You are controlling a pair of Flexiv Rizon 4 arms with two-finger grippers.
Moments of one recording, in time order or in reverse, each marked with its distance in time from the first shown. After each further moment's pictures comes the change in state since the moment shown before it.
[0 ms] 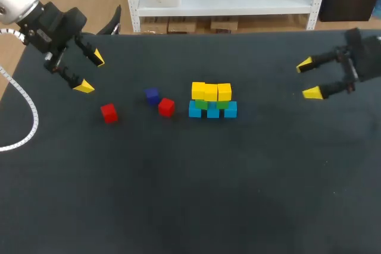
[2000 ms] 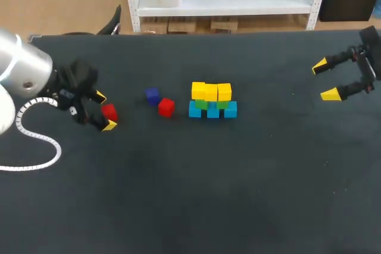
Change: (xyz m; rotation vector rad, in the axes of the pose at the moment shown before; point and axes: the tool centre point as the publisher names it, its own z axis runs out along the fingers) left arm 0.033 -0.023 0.091 -0.299 -0.047 -0.401; right arm 0.008 0.010 -0.024 -0.036 0.051 -0.005
